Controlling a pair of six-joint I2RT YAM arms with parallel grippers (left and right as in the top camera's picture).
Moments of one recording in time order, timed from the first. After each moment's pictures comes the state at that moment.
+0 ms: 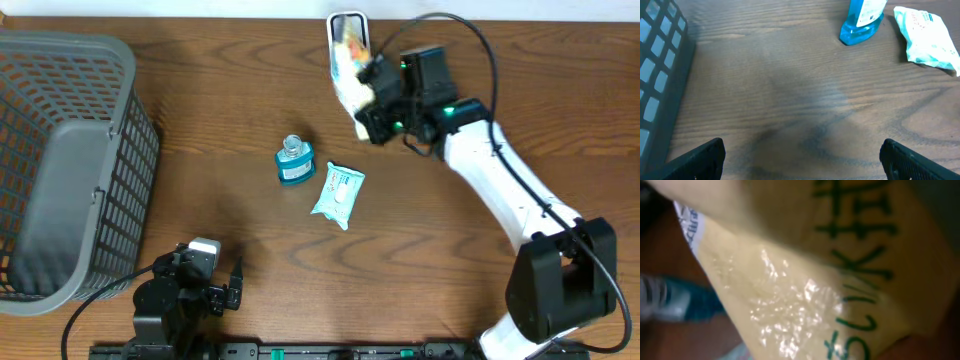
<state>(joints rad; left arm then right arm) -0.05 0.01 0.28 -0.87 0.13 0.14 0.35 1.79 1.40 -0.44 -0.35 -0.15</state>
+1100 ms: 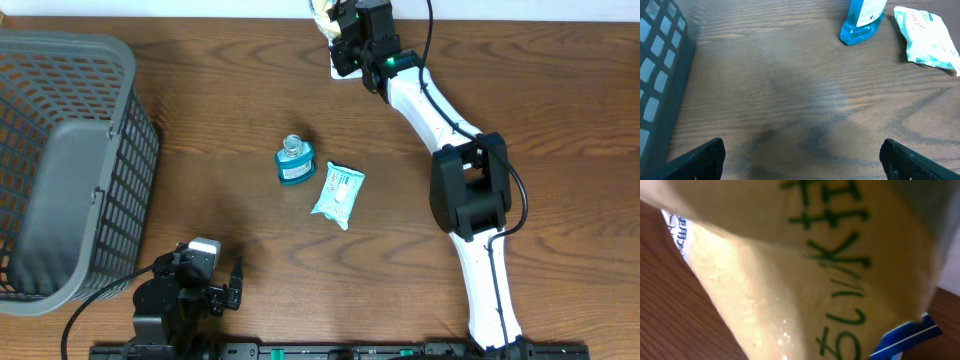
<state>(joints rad) -0.05 0.01 0.28 -0.87 0.13 0.14 0.36 2.48 2.12 -0.27 -0.13 -0.11</state>
